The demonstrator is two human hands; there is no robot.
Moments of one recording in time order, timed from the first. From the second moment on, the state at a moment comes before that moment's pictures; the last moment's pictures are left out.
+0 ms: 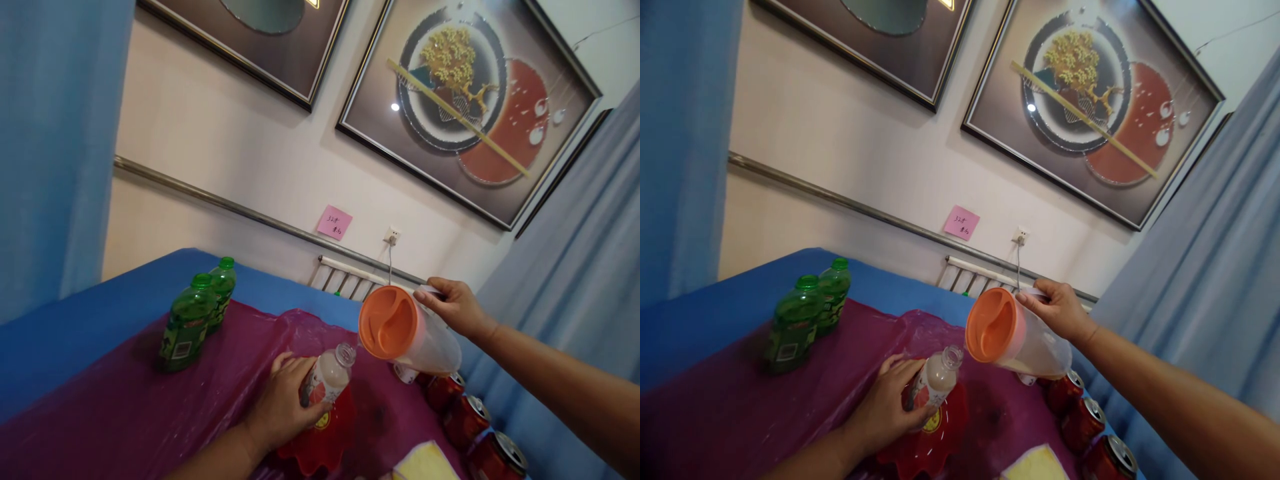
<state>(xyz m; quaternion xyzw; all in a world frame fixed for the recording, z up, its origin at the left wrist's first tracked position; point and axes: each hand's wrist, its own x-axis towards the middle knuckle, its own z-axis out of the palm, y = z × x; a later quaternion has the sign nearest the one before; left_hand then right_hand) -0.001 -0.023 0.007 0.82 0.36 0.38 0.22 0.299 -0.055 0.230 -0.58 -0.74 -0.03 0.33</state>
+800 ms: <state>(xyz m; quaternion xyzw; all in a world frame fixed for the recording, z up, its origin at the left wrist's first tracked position) -0.001 -0.022 0.006 0.82 0.35 0.40 0.22 0.294 -0.053 0.227 -0.59 -0.74 -0.01 0.33</state>
